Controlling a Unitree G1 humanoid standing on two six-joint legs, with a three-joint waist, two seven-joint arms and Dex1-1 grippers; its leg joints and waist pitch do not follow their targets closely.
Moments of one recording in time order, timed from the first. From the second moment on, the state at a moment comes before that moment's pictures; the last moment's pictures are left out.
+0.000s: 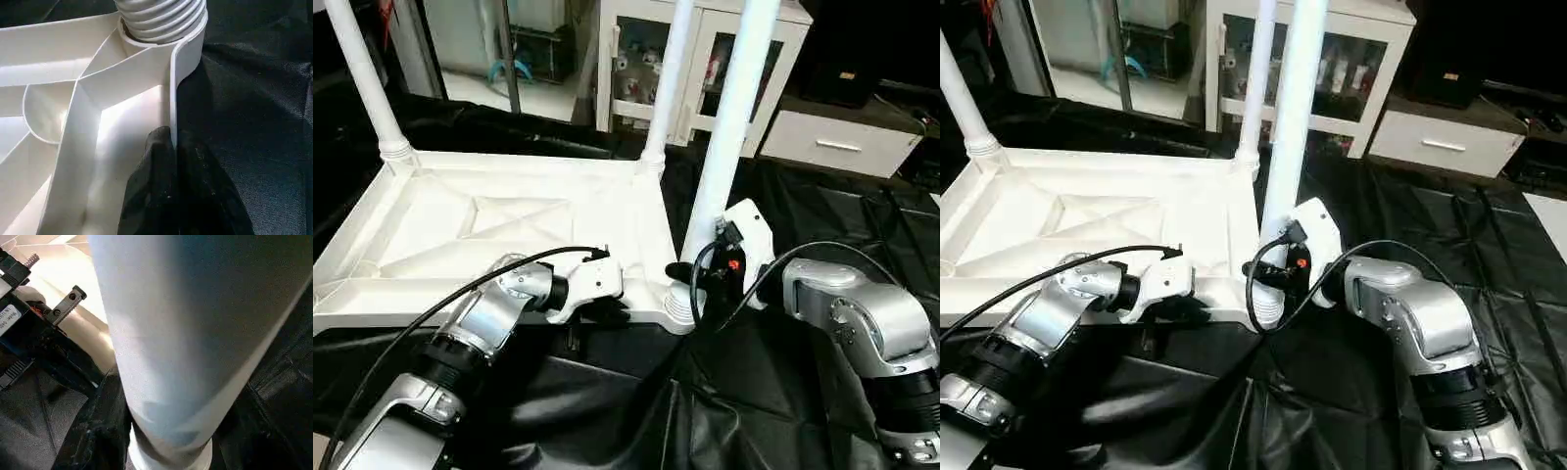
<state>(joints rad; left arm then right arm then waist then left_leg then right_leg) -0.56 0.39 -0.39 0.47 0.16 0.07 -1.17 -0.43 -0.42 0.12 -0.11 0.42 0.95 0.62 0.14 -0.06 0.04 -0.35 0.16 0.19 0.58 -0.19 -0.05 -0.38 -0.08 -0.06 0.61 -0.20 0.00</state>
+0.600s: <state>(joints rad) -0.57 0.39 -0.39 0.48 0.16 0.07 -1.16 -0.44 -0.36 0.11 -0.02 0.40 0.87 0.59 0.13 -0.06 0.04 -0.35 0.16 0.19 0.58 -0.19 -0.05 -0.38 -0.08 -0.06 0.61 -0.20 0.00</state>
